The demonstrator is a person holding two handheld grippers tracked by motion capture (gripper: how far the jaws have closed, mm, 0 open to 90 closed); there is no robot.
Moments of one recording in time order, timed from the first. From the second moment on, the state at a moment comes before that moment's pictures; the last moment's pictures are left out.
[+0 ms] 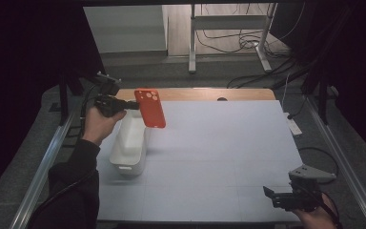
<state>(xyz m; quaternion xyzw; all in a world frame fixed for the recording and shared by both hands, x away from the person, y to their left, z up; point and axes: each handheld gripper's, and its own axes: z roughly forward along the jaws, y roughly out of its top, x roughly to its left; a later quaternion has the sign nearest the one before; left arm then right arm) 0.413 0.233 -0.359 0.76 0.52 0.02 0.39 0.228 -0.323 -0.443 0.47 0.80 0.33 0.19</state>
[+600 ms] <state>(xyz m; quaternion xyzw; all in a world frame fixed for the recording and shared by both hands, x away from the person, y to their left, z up) 0.427 0.252 -0.353 0.75 0.54 0.04 0.38 0.228 -0.321 -0.443 0.46 0.80 0.33 0.19</state>
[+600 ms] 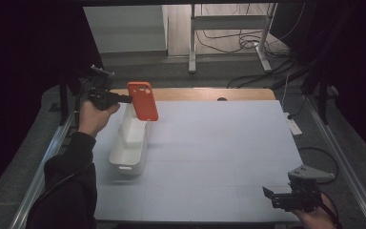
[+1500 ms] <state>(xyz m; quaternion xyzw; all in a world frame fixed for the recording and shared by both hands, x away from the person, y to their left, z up) 0.449 0.272 -0.361 0.74 0.57 0.07 0.35 0.228 -0.321 -0.444 0.46 0.81 0.33 0.19</state>
